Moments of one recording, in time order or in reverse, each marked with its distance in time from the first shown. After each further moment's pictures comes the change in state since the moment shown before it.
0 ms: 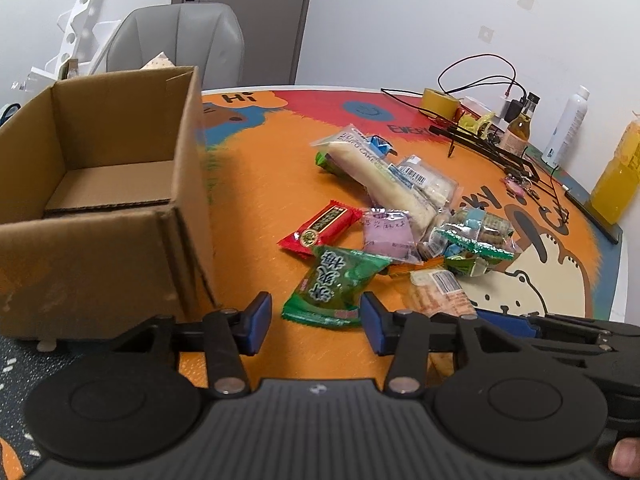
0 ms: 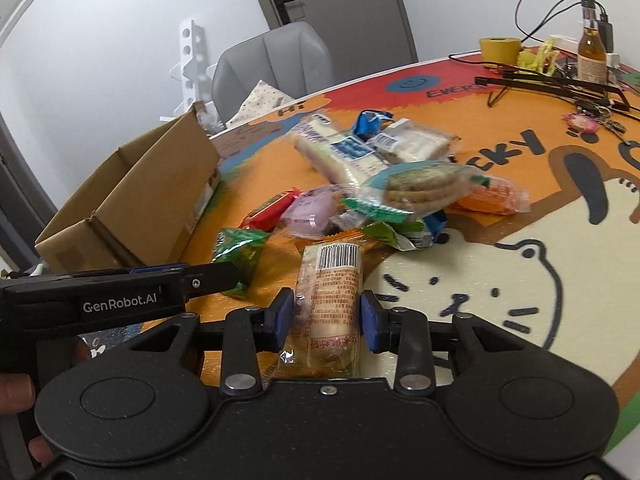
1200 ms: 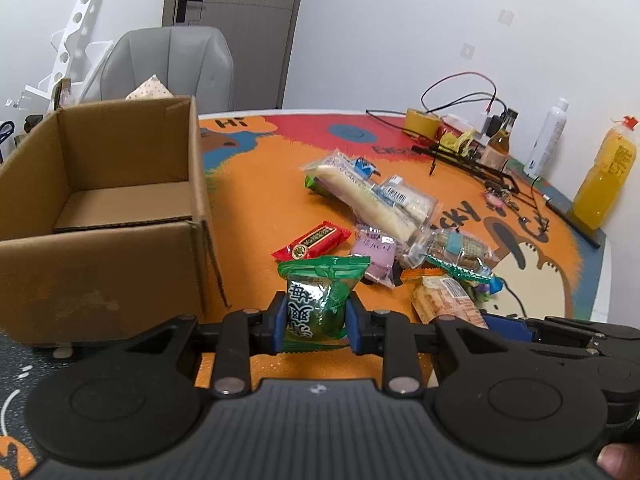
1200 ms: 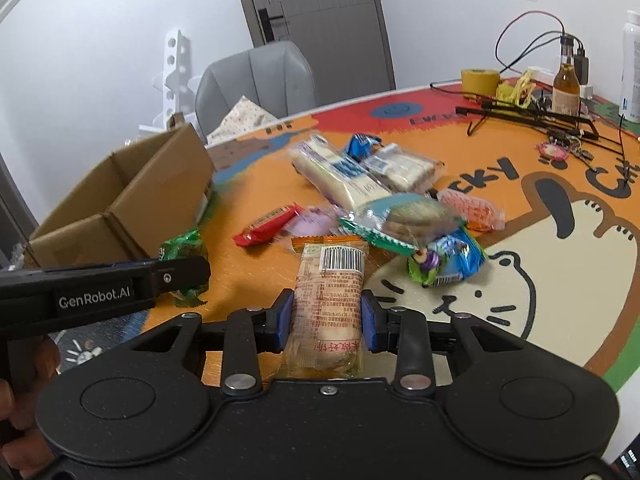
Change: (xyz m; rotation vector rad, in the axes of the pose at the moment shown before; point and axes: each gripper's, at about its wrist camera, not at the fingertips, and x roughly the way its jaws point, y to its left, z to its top) left arm -0.031 0.004 -0.003 0.021 -0.069 -0.037; right arm -0.026 0.032 -0.005 -0.029 -0.079 -0.087
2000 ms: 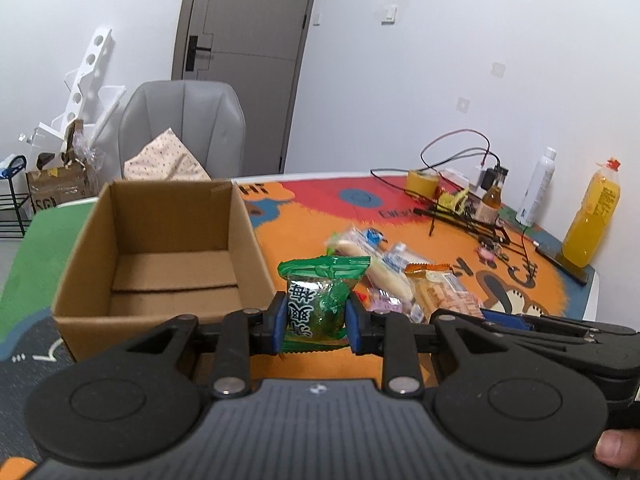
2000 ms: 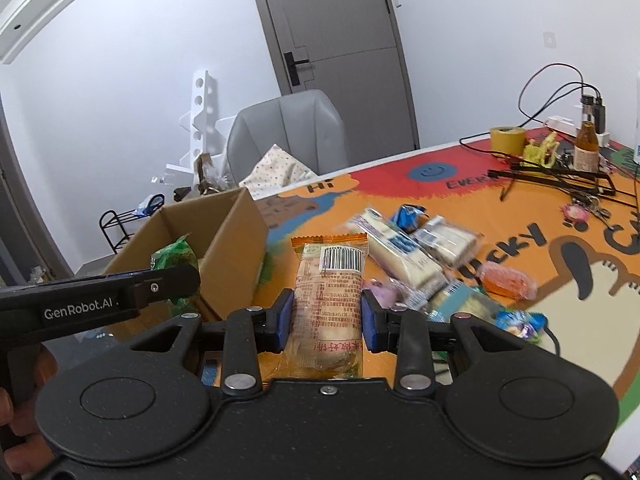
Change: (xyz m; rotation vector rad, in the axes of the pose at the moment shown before) left arm -0.063 0.025 0.026 0.007 -0.145 0.003; right arm -0.023 0.040 0.035 -0.021 -0.112 0.054
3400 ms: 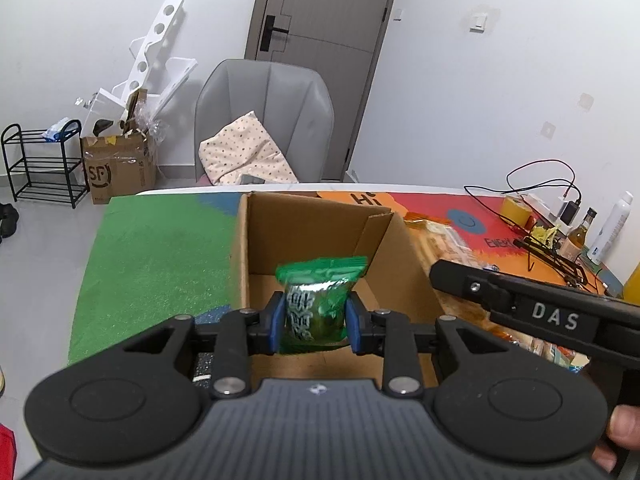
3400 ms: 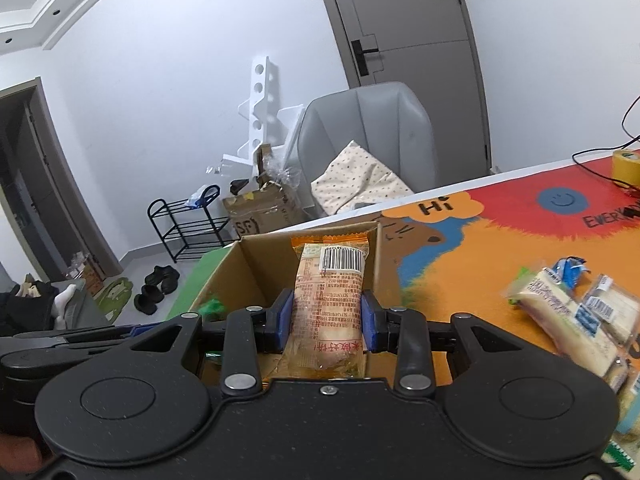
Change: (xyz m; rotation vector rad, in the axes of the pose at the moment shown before) left arm 0.022 0.131 0.041 -0.128 0.053 0.136; right arm 0.099 0.102 0.049 -0.049 0.042 0.157
